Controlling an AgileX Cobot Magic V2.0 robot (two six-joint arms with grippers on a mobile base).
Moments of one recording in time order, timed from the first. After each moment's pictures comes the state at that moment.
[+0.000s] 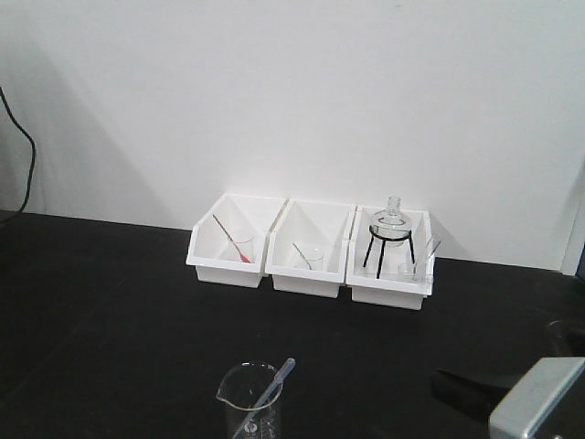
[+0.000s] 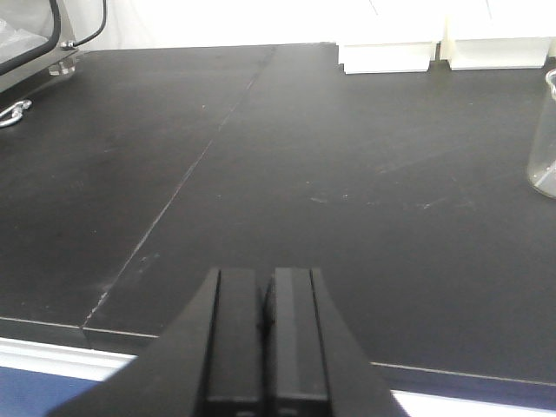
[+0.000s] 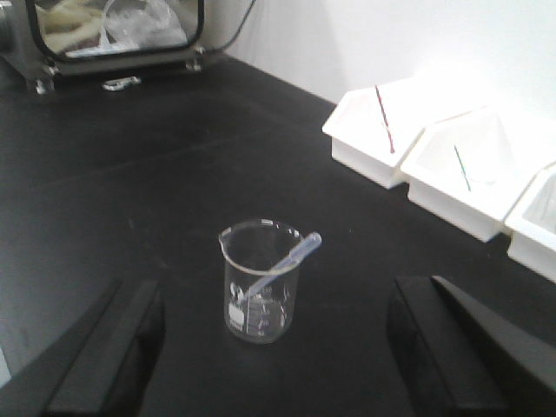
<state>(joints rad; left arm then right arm) -0.07 -0.01 0.03 -0.02 0.01 0.05 0.60 0.92 -0.49 -0.41 -0.13 0.32</state>
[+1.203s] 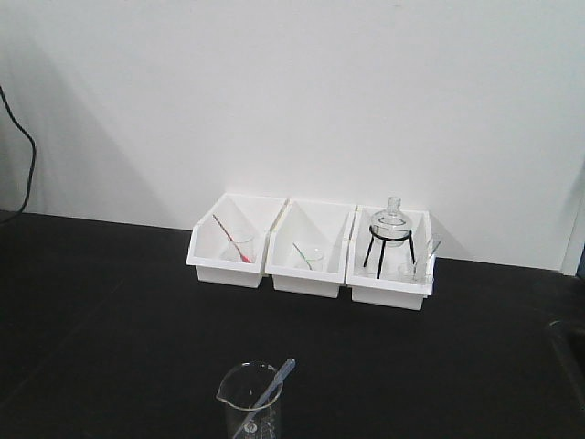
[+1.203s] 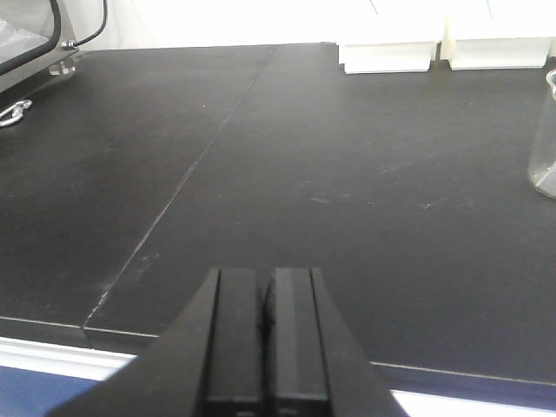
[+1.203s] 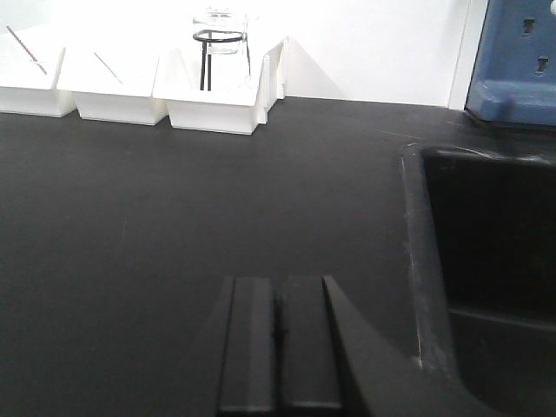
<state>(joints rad) -0.07 -0.01 0.03 -0.02 0.01 0.05 0.01 -0.01 0.03 -0.04 0.25 0.02</state>
